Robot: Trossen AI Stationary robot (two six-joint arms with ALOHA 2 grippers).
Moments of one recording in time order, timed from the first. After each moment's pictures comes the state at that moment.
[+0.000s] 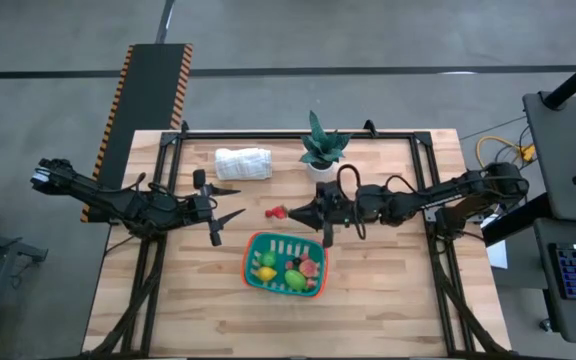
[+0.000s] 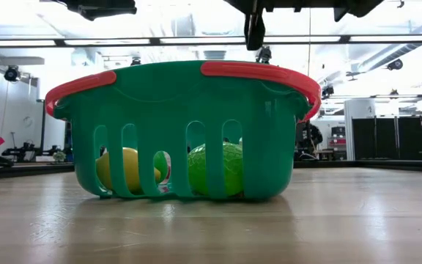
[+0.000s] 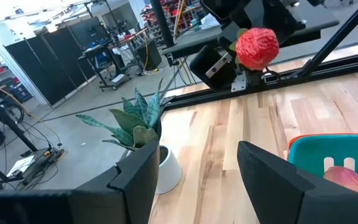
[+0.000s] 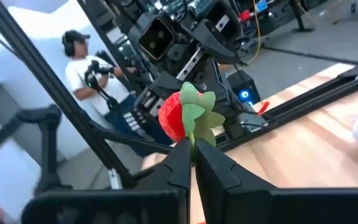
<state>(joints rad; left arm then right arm) -0.34 0.80 0.63 0.03 -0.67 0.24 0.11 1.48 0.85 0.66 0.06 0.51</state>
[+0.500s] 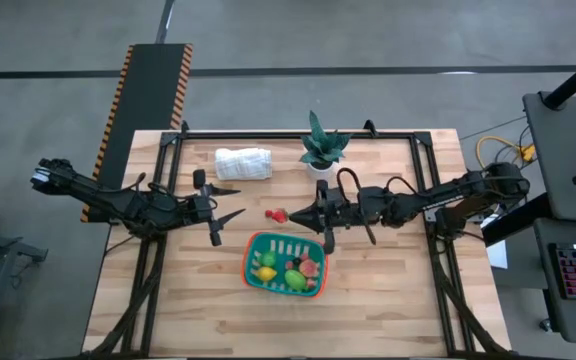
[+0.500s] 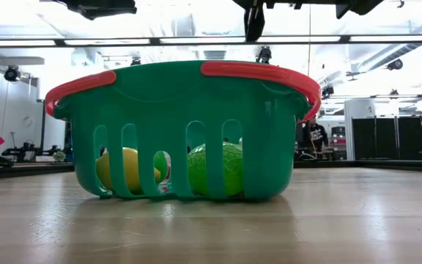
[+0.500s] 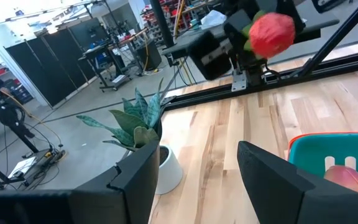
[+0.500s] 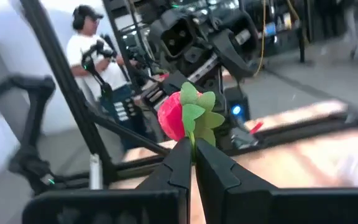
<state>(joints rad) -0.34 0.80 0.63 0.04 -0.67 0.25 0.13 1.47 0.85 0.67 0.06 0.29</state>
